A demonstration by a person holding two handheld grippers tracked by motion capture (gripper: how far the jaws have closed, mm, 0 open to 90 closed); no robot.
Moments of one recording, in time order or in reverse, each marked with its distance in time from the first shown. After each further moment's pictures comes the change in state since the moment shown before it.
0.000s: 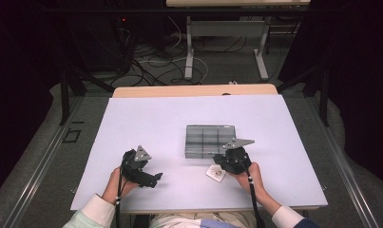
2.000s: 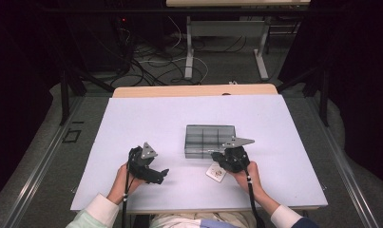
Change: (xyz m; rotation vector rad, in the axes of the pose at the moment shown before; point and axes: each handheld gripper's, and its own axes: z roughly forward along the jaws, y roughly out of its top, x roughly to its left) left arm -0.011 0.019 0.011 -0.053 0.012 0.008; right arm 0.000 0.003 0.003 -0.072 -0.001 -0.013
